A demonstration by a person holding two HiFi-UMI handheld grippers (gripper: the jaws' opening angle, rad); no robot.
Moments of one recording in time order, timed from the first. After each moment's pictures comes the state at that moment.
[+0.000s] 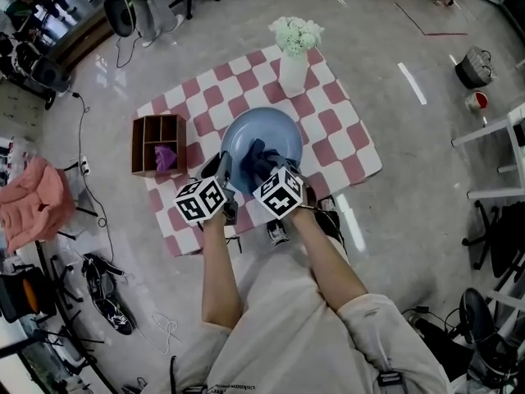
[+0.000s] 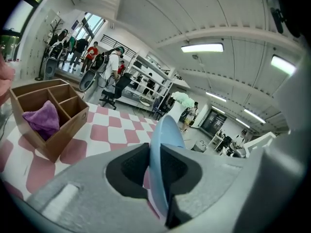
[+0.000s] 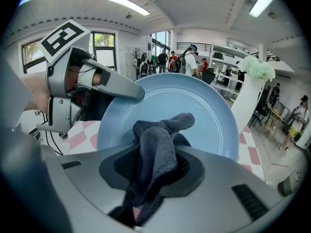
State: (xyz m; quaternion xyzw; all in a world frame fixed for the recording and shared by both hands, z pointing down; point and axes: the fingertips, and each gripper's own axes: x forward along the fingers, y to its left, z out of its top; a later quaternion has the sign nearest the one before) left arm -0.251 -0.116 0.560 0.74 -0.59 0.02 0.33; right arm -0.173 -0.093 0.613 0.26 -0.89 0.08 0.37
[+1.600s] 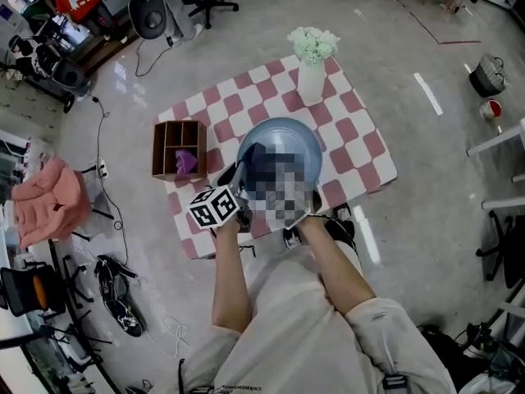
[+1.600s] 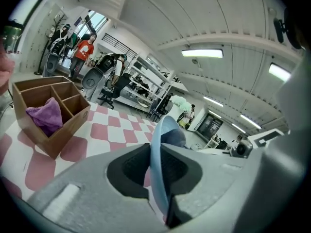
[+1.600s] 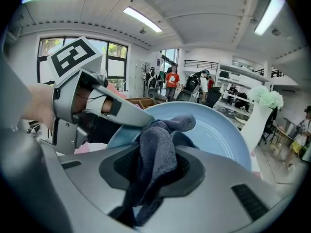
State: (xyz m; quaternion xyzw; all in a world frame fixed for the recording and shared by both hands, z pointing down) left arm -0.260 -0.104 0.557 0.75 -0.58 -0.01 0.33; right arm -0.218 -0.083 0.571 0.24 -0.92 0.01 0.30
